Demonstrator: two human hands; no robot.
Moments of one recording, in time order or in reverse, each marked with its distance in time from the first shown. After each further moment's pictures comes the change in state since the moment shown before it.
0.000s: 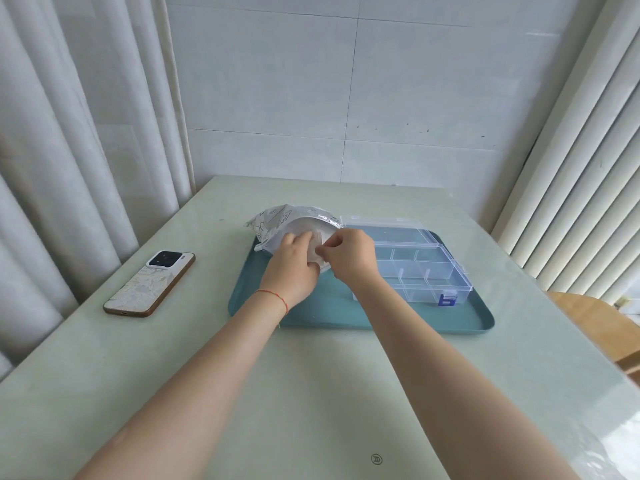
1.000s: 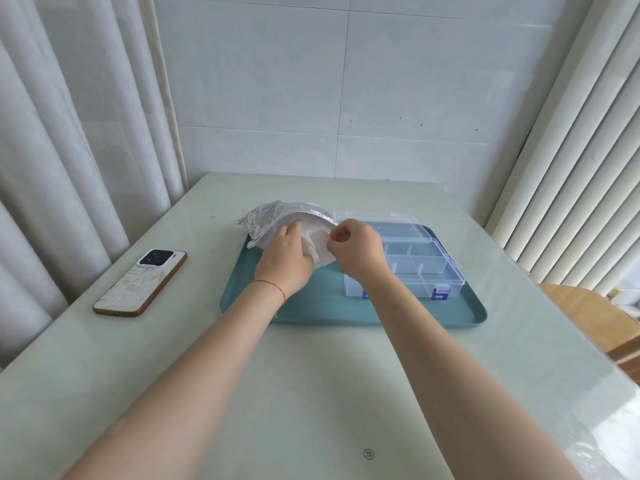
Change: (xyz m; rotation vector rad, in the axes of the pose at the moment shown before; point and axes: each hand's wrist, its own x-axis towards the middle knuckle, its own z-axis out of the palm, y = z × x) left_hand 0.010 0.006 0.000 0.084 0.003 -0.048; right_hand -0.004 0.009 -0.022 -0.004 0.039 -0.054
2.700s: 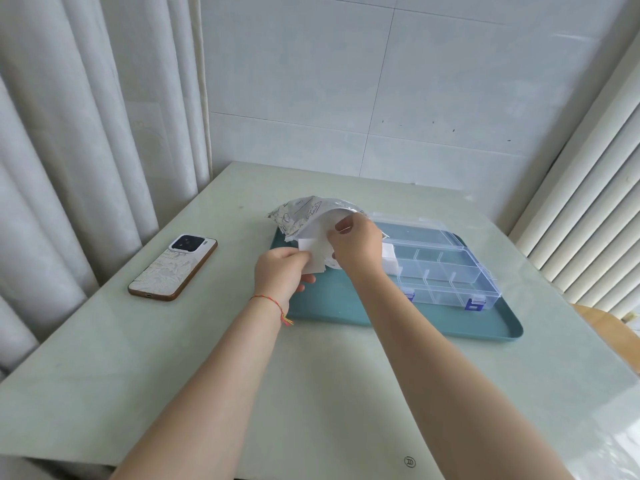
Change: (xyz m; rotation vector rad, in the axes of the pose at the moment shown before) left_hand -0.032 -0.039 -0.016 -0.933 0.160 -0.516; right_hand 0.013 -0.026 0.062 0.023 0.086 0.069
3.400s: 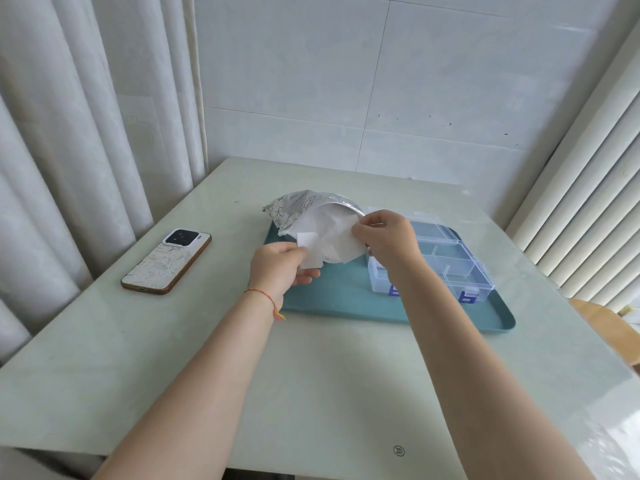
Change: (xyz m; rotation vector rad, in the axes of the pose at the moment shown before) left_hand -0.006 0.002 0.003 -0.079 -0.086 -0.032; right_hand -0.015 0.009 -0.065 0.239 -0.086 0.063
